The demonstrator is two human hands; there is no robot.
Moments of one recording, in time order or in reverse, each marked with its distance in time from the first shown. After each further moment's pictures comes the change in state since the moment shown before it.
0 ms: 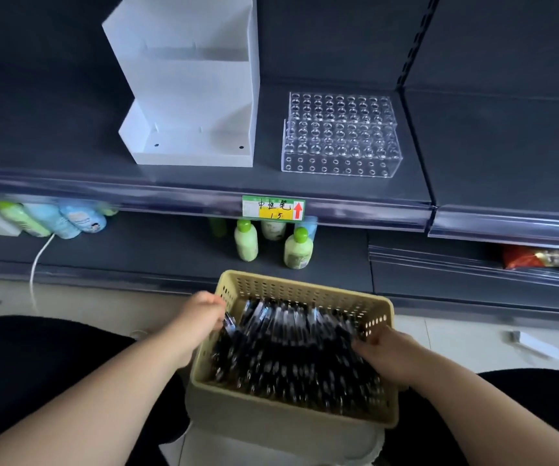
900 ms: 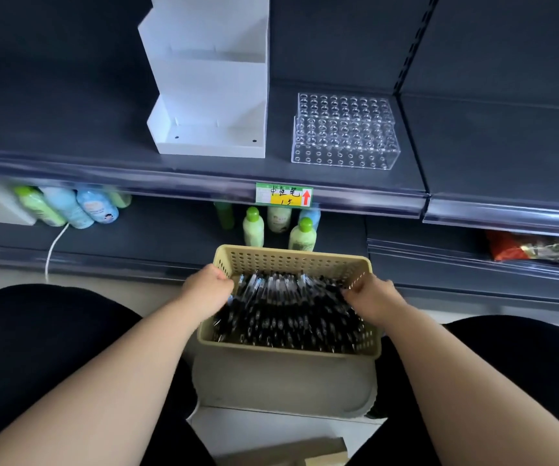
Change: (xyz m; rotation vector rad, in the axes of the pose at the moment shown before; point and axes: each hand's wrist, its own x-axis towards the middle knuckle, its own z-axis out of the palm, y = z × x) left_hand 0.006 -0.004 -0.015 0.505 0.142 0.208; right_hand 0.014 -0.032 0.000 -0.003 0.251 -0.001
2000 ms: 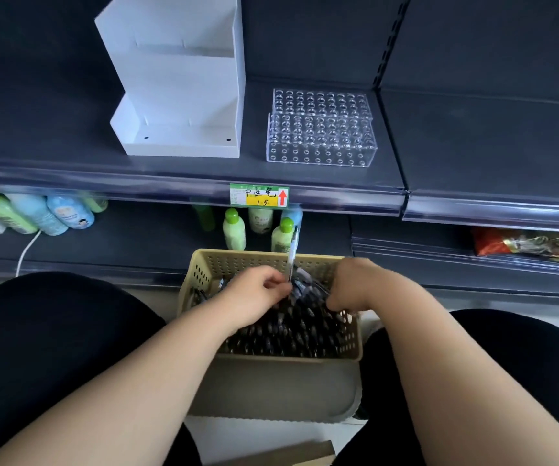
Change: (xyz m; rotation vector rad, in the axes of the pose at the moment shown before) left_hand -0.034 0.070 0.039 -0.151 -0.285 0.380; right_hand -0.016 -0.028 -0.051 -0.303 -0.184 -0.178
